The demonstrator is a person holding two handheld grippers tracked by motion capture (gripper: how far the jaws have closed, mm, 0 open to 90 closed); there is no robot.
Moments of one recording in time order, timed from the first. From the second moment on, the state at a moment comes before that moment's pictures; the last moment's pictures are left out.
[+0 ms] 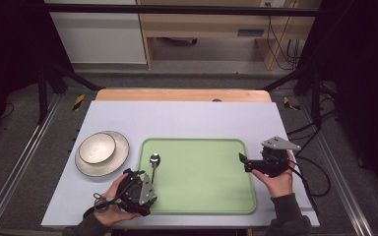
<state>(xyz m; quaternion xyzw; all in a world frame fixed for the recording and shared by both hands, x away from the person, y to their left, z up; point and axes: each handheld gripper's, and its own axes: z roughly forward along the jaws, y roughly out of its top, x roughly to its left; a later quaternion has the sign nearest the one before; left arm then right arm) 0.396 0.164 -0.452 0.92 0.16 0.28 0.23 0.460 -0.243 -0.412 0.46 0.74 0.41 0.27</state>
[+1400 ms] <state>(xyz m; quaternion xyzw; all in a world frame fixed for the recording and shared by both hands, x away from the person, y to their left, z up) 0.392 0.163 -0.444 0.92 0.16 0.25 0.26 0.460 -0.242 -0.411 0.46 0.74 0.41 0.26</state>
